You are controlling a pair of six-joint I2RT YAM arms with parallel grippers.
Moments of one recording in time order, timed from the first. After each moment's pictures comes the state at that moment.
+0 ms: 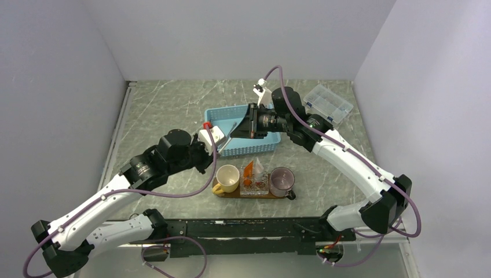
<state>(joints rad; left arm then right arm) -0.85 0.88 0.99 -0.56 0.05 0.09 0.72 1.36 1.37 -0.45 -0.46 0.73</state>
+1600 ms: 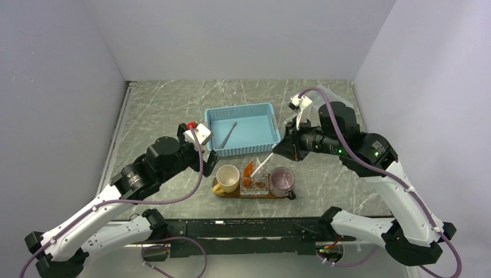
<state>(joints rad) -0.85 0.76 0.91 -0.46 -0.12 0.05 0.72 1.02 1.47 -0.98 -0.30 0.21</state>
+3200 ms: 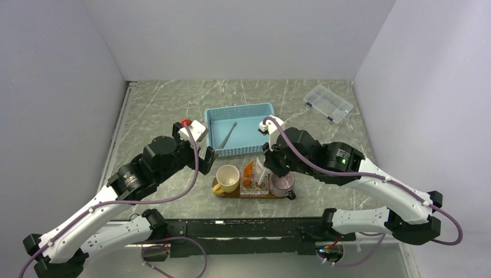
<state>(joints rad) -0.84 0.76 0.94 -0.51 -0.18 -0.02 1.12 1.09 1.39 -1.01 0.23 0.28</state>
